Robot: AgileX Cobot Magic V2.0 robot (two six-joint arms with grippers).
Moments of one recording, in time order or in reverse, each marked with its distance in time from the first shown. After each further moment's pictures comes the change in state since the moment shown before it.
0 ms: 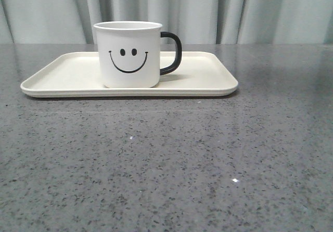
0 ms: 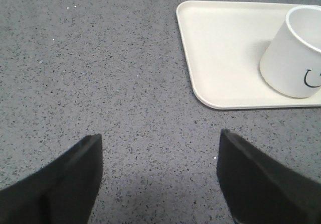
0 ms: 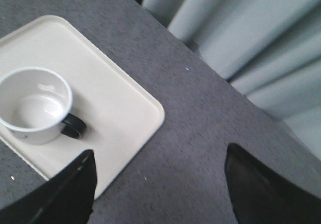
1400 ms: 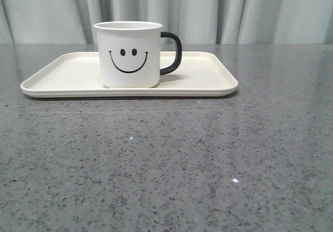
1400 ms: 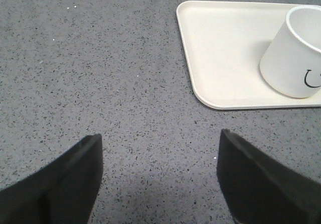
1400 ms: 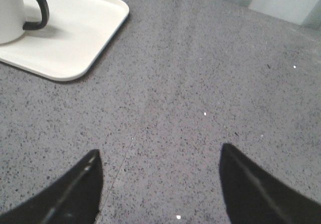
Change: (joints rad) left arm 0.000 0.000 0.000 0.000 0.000 0.000; right arm 0.000 -1.021 1.401 -0.264 -0.568 0.516
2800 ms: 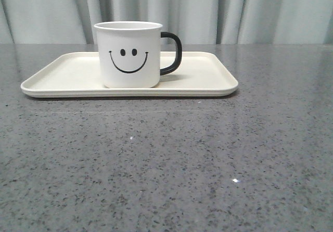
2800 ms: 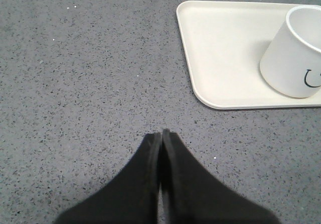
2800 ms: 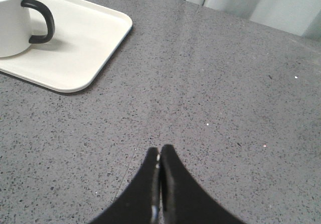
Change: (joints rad) left arm 0.000 0.000 0.000 0.000 0.000 0.000; right arm 0.000 0.000 0.000 0.000 -0.025 0.005
